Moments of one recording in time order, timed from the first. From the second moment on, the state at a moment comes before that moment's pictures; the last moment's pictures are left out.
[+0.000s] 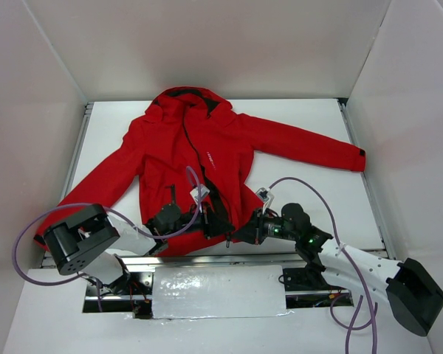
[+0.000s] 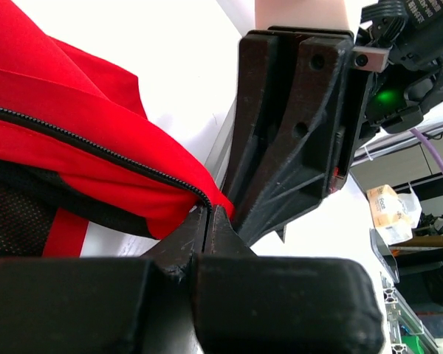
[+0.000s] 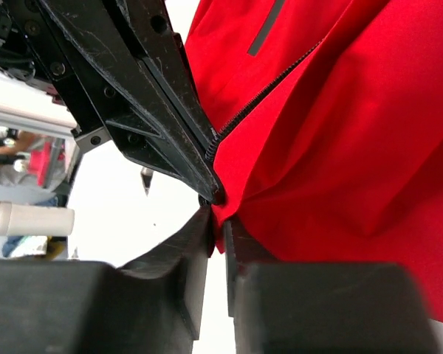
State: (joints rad) left arm -0.90 1.49 0.29 1.15 0.37 -0.80; right arm 0.74 0.81 0.14 0.39 -0.50 0.78
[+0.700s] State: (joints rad) left arm -0.90 1.42 0.29 1.08 0.36 -0.79; right arm 0.74 0.89 0.14 0.51 -0.56 0.81
